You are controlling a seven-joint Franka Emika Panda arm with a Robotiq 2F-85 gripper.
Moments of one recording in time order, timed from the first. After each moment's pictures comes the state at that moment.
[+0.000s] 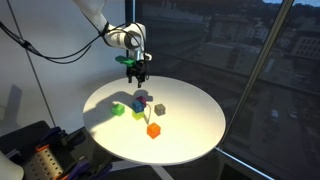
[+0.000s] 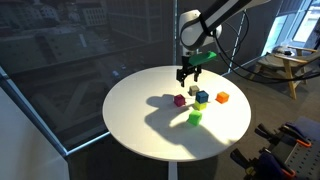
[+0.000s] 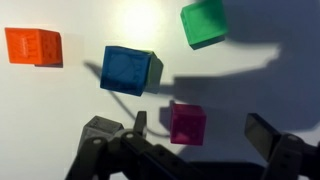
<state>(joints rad) 0.10 0.52 0.01 -1.78 -0.03 2.19 0.24</state>
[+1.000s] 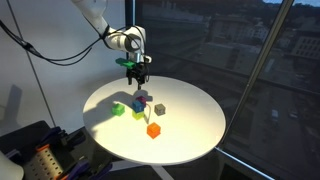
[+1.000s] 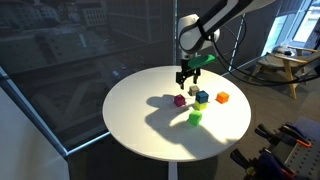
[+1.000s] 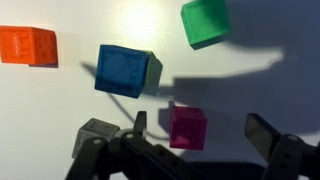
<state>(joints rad) 0.11 0.55 0.00 -1.77 -0.03 2.20 0.24</state>
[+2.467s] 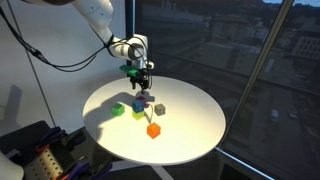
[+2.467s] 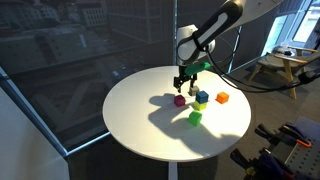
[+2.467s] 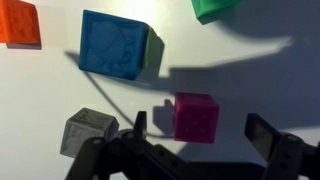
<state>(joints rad) 0.11 0.67 -0.01 -1.70 -0.03 2.29 0.24</state>
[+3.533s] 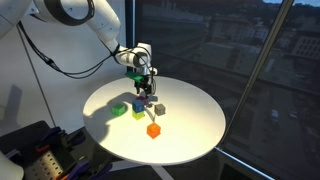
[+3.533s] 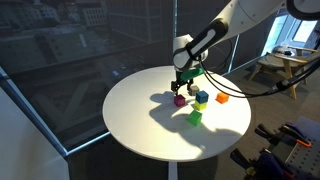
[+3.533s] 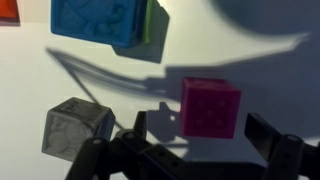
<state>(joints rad) 0.11 0.84 -0.03 -1.53 -0.03 2.29 0.24</state>
